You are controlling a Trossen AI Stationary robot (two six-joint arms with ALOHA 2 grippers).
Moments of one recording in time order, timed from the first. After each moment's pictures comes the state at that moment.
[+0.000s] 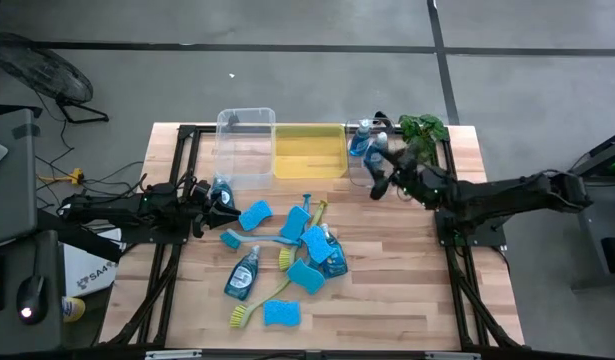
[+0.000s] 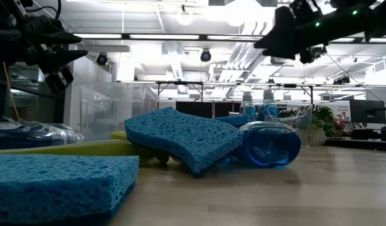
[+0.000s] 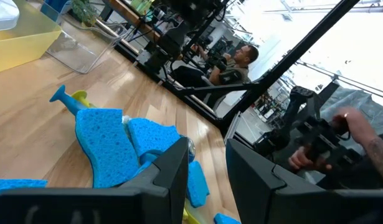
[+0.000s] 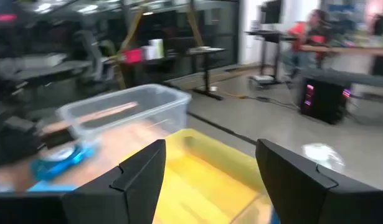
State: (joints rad) left arm -0.02 0.01 0.01 0.01 0.09 -0.71; right arm -0.08 0.92 0.38 0.52 0.61 0.07
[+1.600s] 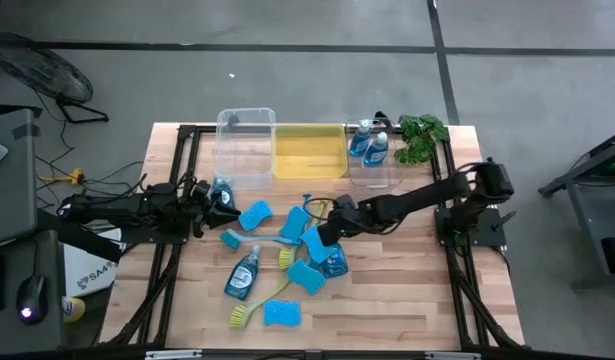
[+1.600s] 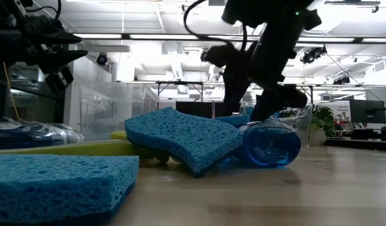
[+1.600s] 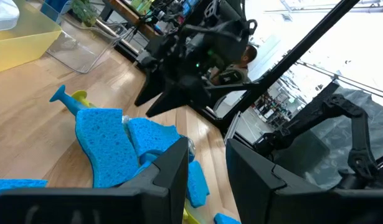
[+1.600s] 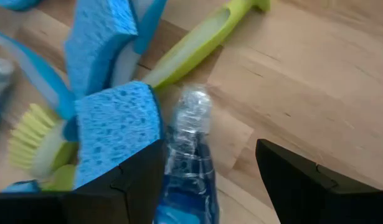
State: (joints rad) left arm -0.02 0.01 0.01 0.01 0.09 -0.71; right arm 0.13 1.74 1.06 -0.42 0.19 1.23
